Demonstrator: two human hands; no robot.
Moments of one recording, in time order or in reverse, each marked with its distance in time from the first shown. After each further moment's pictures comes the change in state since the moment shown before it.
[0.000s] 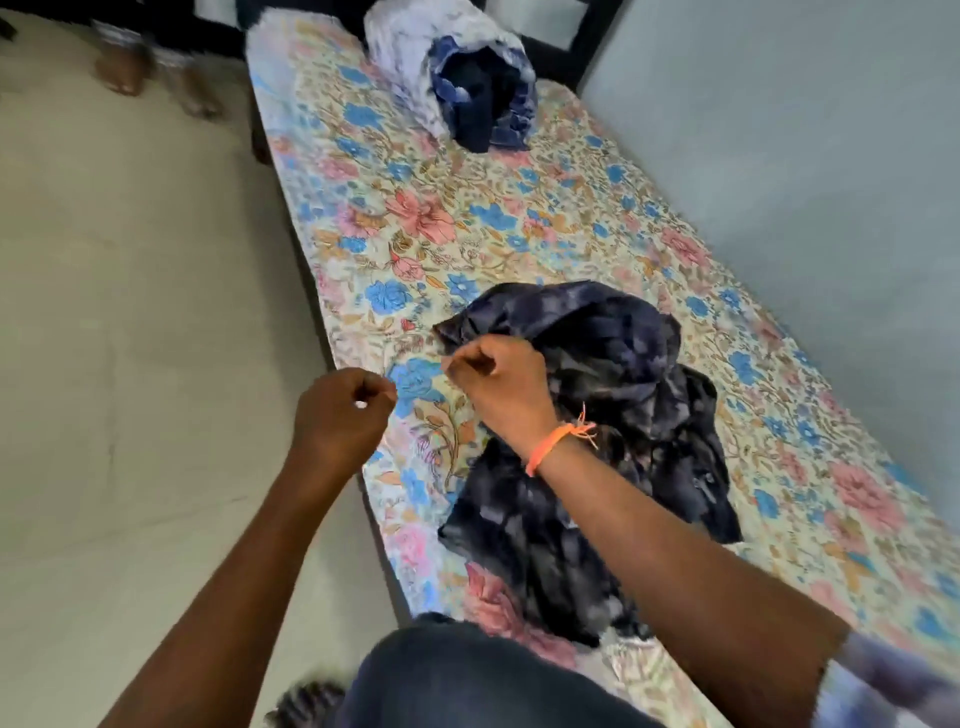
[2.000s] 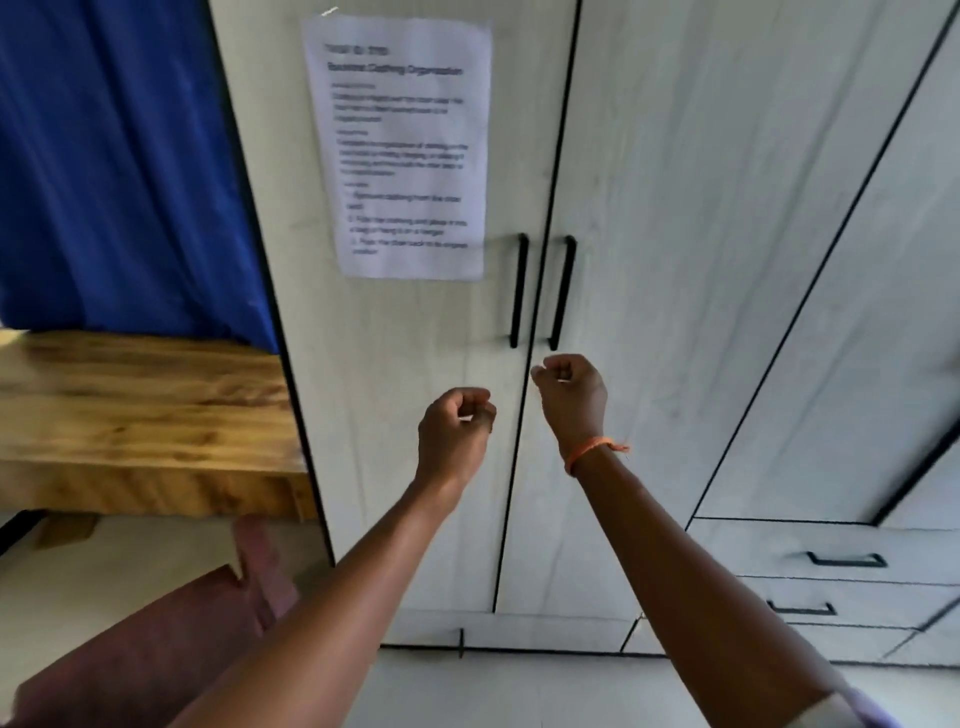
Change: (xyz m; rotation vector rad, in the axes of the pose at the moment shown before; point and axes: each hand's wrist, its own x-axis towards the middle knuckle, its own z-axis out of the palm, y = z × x) left_hand -1.213 0.339 -0.505 0.003 -2.596 0.756; right_hand -1.195 -0.891 -0.290 -0.600 2.605 1.530
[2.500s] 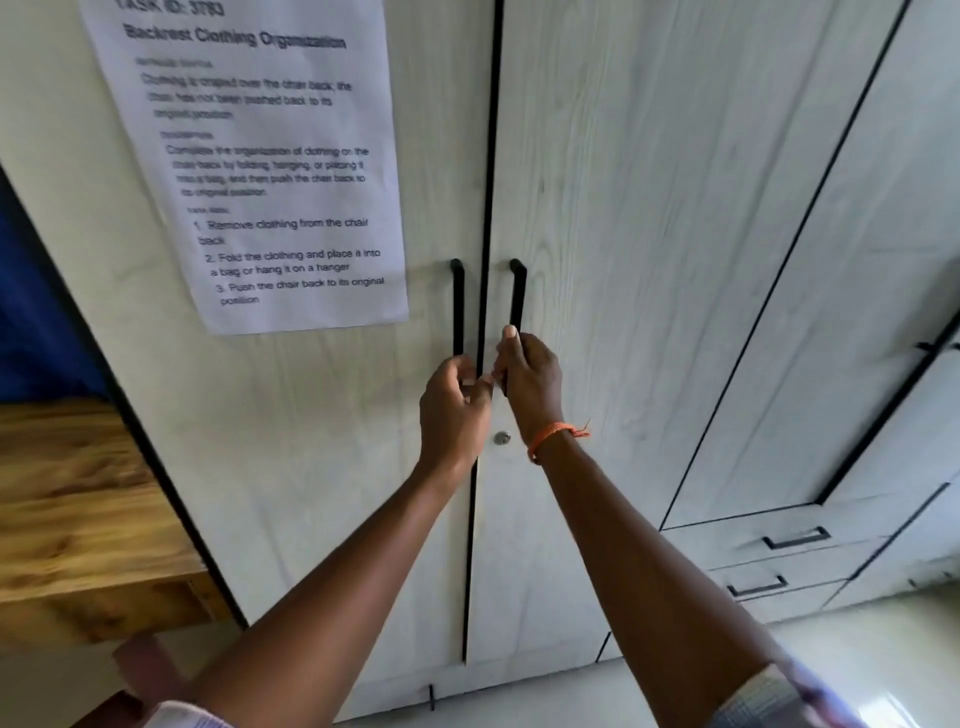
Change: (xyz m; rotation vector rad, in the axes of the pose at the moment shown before) left_hand 0.140 0.011 0.092 0.105 -0.081 0.223; right_hand 0.120 0.014 0.035 0.137 0.056 -0.091
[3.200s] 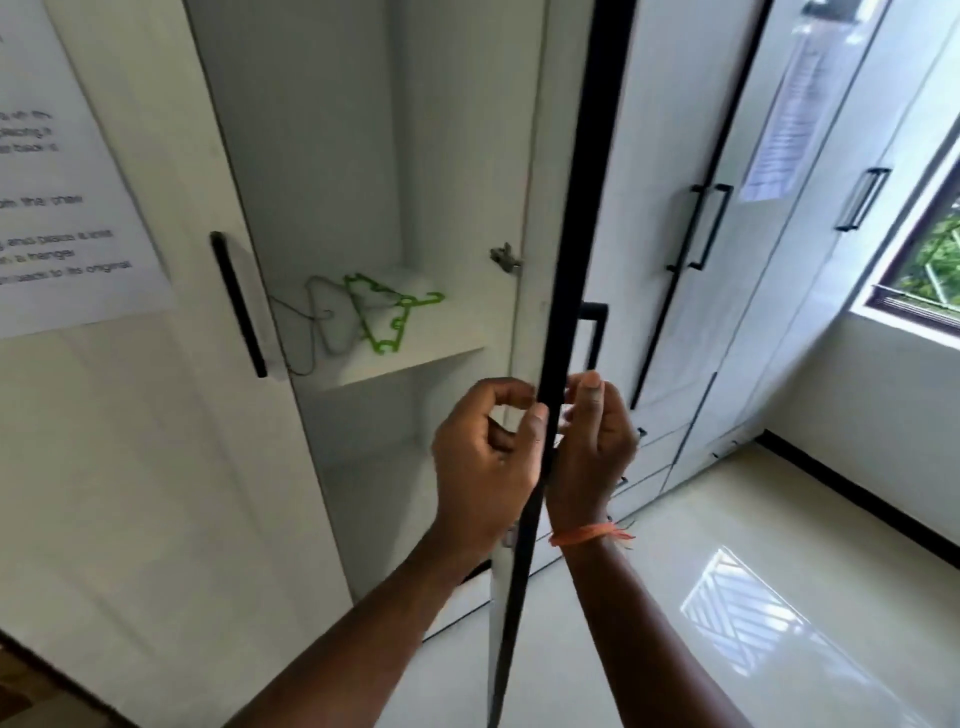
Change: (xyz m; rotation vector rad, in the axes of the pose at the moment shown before) left_hand -0.187 0.089 0.099 -0.384 -0.269 0.436; right_hand -0.149 -0.030 -0.218 -0.021 0.768 -0.254
